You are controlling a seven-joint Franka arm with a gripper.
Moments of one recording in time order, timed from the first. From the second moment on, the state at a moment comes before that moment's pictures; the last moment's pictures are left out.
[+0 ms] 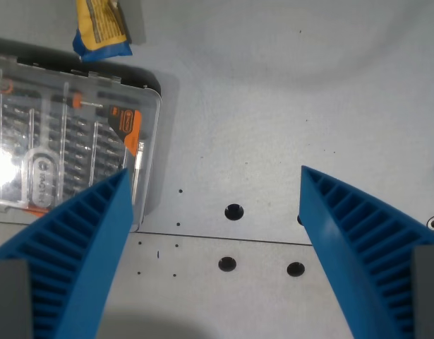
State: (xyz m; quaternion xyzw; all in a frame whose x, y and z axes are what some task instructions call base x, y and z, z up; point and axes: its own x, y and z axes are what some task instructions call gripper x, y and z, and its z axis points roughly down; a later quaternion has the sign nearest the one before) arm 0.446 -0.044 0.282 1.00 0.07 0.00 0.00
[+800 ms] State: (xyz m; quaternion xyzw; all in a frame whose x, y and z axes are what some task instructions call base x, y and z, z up) arm 0.446 -0.043 0.281 1.00 0.07 -0.01 0.00
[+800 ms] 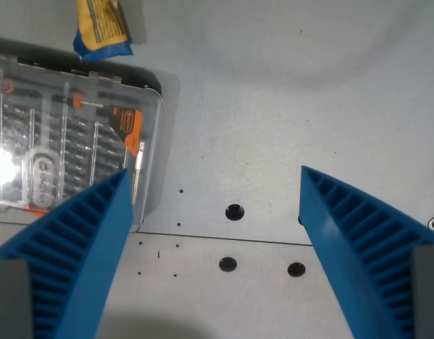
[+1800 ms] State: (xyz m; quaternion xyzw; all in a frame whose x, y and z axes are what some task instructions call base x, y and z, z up) arm 0.477 -0.014 0.241 1.00 0.06 0.00 0.01
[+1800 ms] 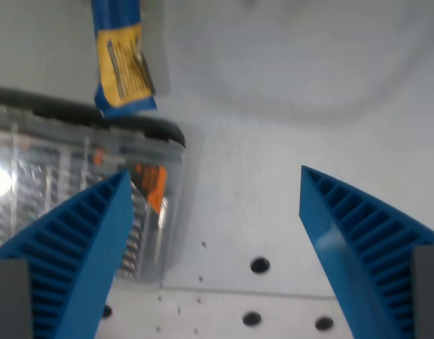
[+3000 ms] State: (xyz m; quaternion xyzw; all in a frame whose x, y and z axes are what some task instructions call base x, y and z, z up) arm 0.536 0.036 0.168 1.00 0.06 0.00 0.00
